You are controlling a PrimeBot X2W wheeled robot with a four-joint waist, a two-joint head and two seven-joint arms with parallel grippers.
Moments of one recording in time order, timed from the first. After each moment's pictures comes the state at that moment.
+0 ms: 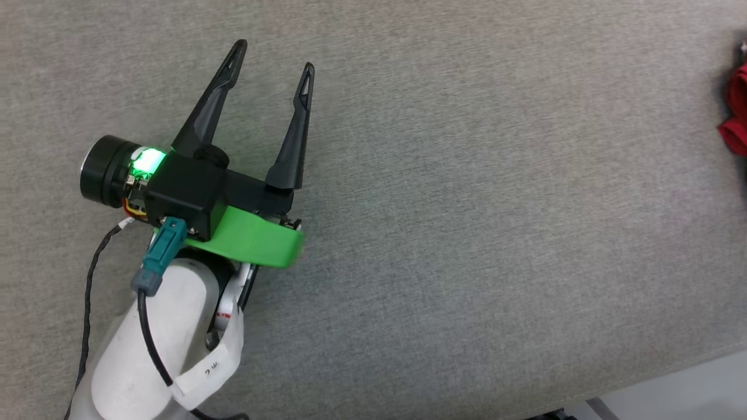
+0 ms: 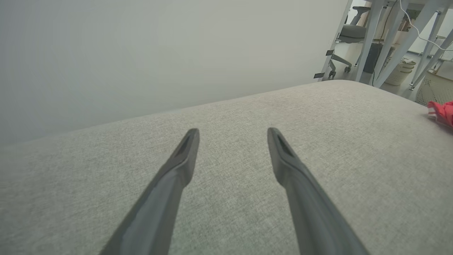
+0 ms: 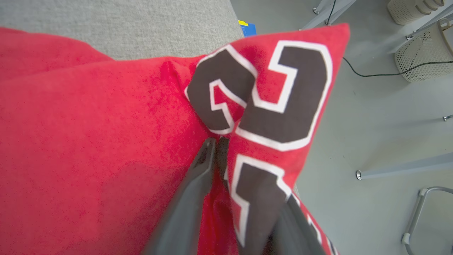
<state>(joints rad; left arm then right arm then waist) -0.47 0.31 -0.36 -0.19 -0.19 0.07 -0.10 -0.89 -0.69 0.27 0.96 0.56 0.13 0.00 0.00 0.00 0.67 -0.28</state>
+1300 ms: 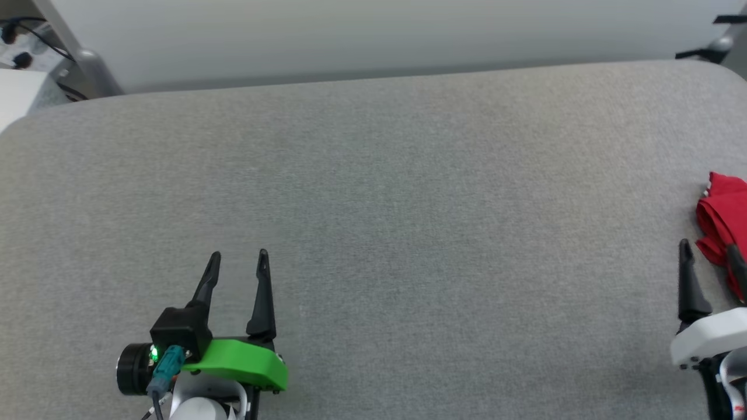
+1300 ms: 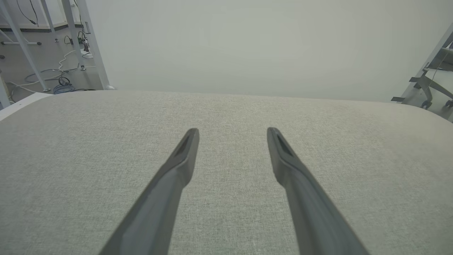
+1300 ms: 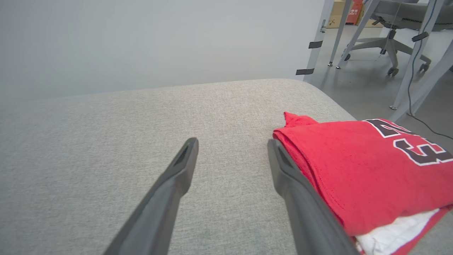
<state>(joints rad) -0.06 0.22 -0.28 0.06 -0.36 0.18 -0.25 -0.14 -0.23 -0.19 0.30 0.22 0.13 -0.18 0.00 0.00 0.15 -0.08</state>
